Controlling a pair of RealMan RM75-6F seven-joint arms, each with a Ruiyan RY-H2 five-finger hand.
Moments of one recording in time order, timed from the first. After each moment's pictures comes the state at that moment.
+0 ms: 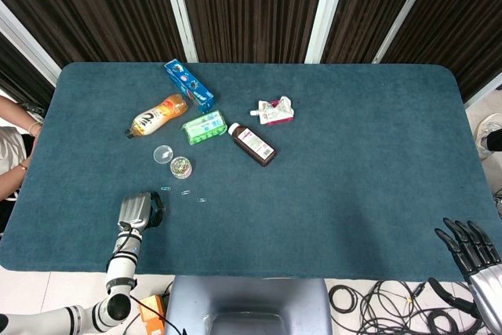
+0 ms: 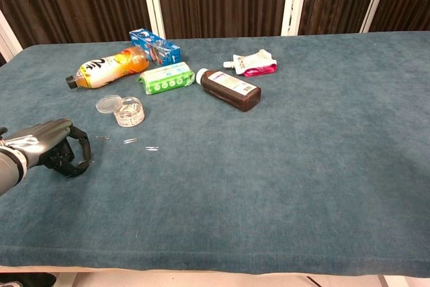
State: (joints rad) left arm -0.56 -1.71 -0.21 -1.42 0.73 1.11 0.57; right arm -0.08 -1.05 -0.11 -1.43 -1.90 1.84 0.21
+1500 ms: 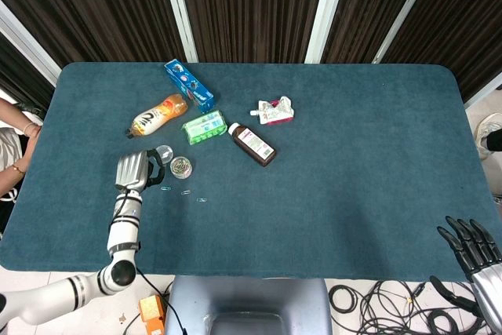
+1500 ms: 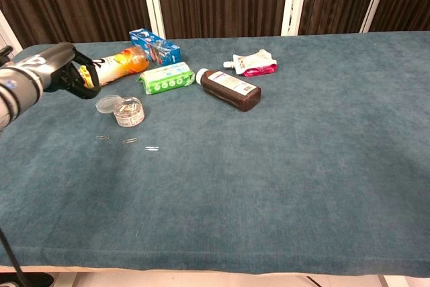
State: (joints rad) left arm -0.71 -1.68 -0.42 -1.36 0.71 1.10 0.48; right arm -0.08 -1.05 -0.10 -1.43 -1.89 1.84 0.23
